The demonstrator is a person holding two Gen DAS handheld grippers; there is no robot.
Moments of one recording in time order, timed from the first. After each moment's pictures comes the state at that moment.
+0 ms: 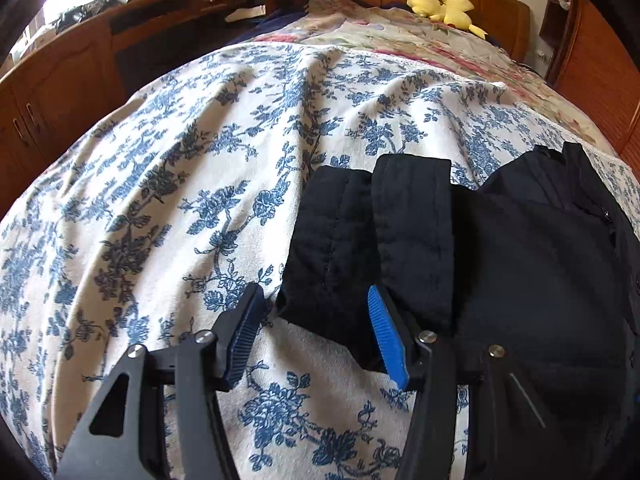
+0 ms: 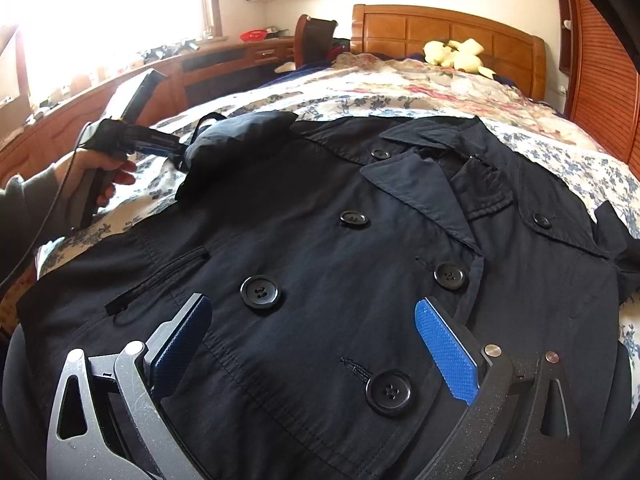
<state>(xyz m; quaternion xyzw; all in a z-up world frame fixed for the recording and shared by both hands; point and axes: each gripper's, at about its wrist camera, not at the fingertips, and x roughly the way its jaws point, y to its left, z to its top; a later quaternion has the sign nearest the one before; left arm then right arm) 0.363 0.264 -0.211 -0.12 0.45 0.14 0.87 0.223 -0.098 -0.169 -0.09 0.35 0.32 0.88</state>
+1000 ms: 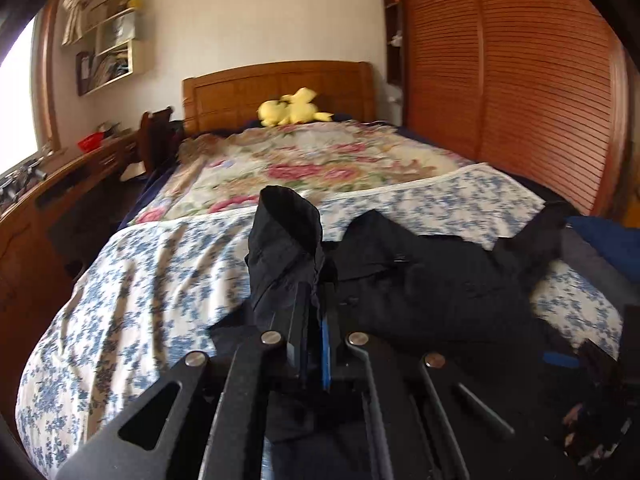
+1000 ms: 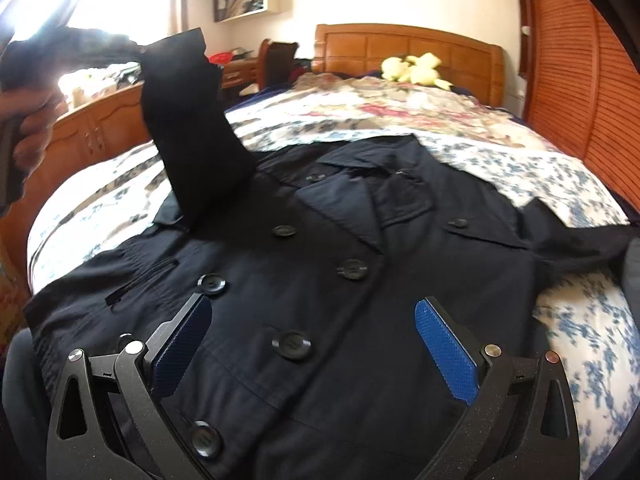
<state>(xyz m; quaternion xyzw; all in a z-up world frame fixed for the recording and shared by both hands) 0.276 0.037 -0.006 0.02 0.27 -0.05 0.96 0.200 -0.177 -0.121 -0.07 0.32 0.25 0.91</state>
